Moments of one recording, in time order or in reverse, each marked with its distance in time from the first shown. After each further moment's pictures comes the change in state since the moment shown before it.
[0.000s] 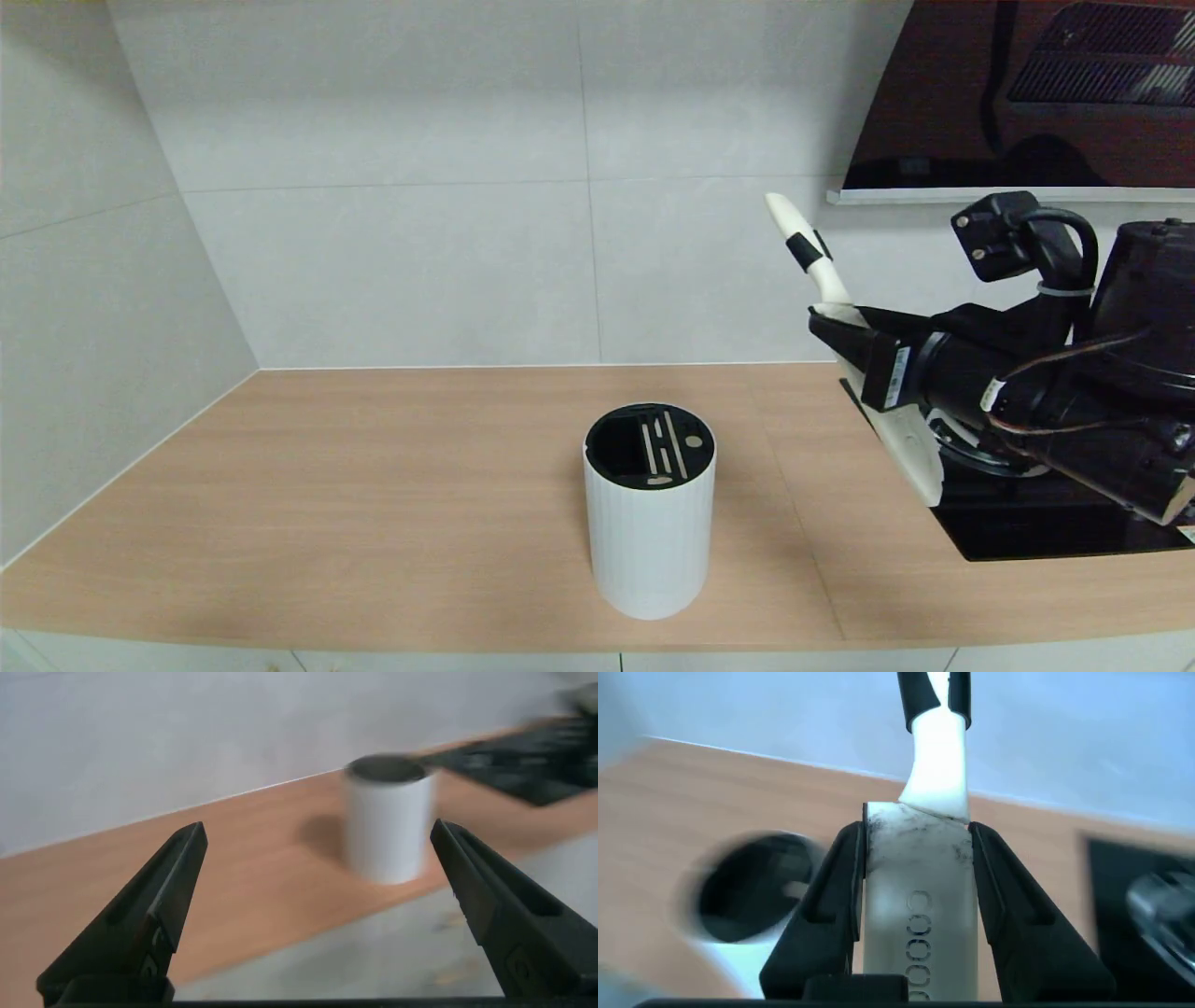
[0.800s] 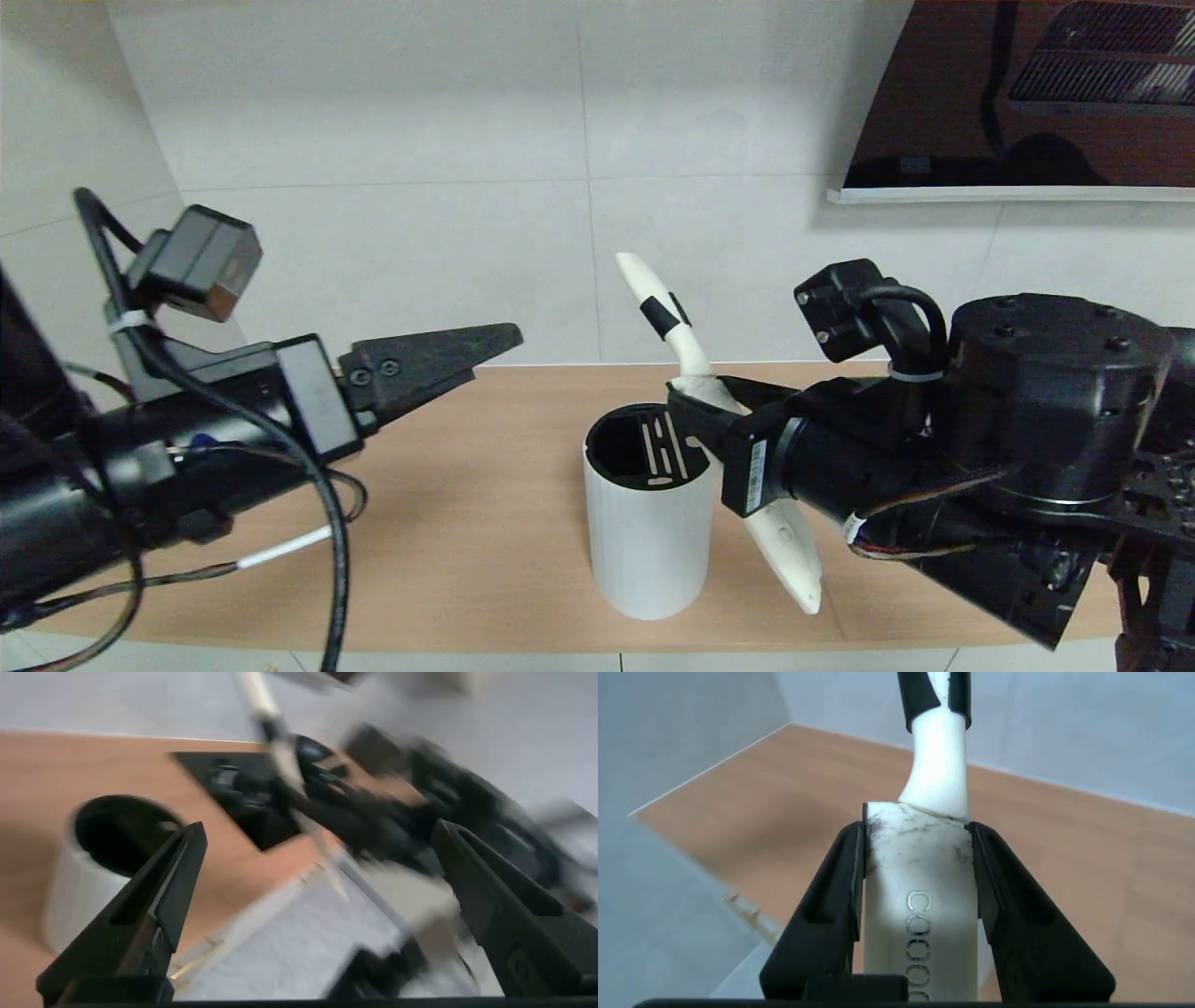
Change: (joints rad) left arm -0.450 0.840 -0.102 -0.745 0.128 -0.725; right arm 0.328 0.117 -0.039 -0.021 -0.112 0.114
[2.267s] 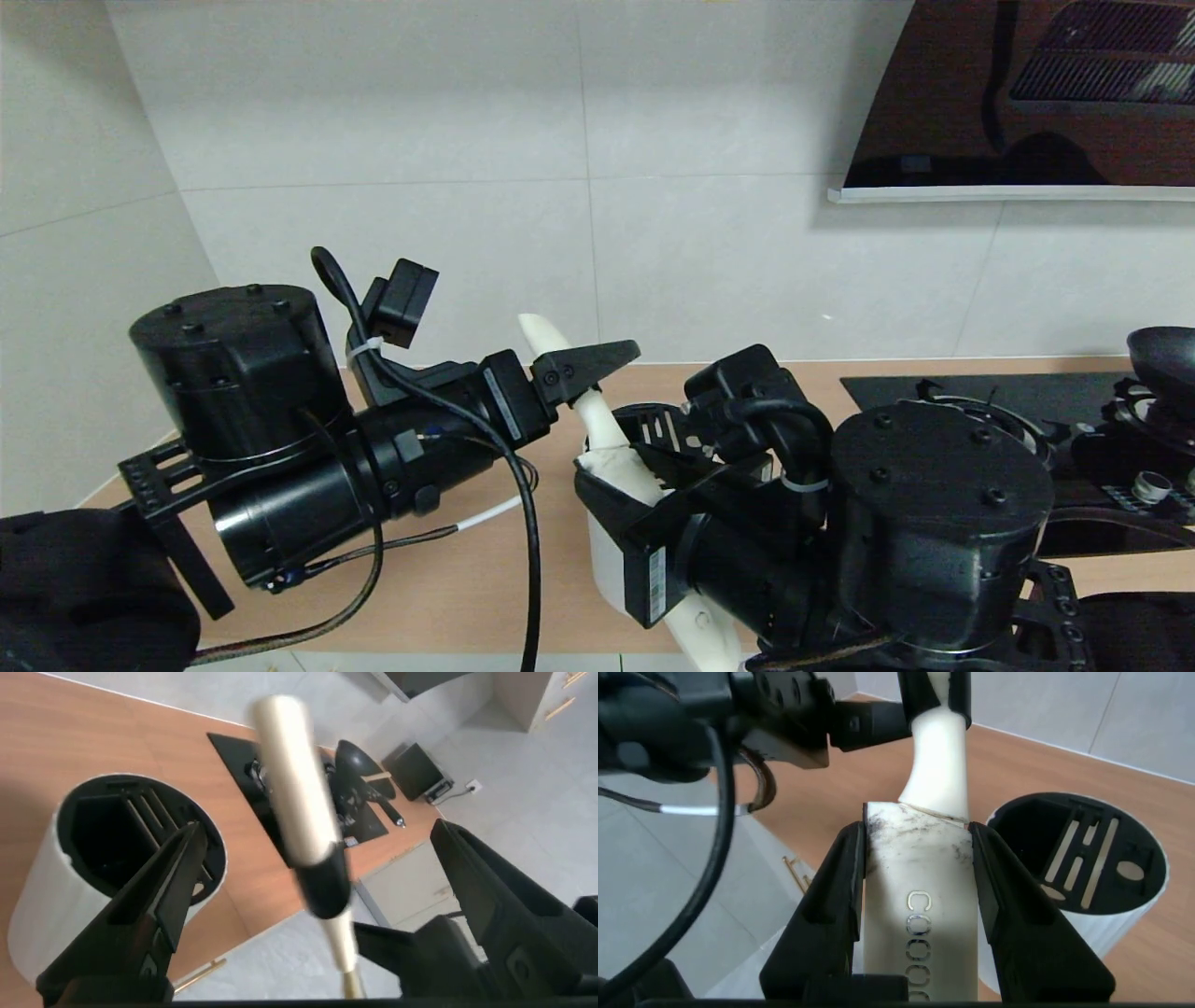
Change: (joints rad) left arm -0.130 0.276 -0.034 -0.209 0.166 -0.084; right arm 0.154 0.124 0.013 -0.132 -0.044 0.010
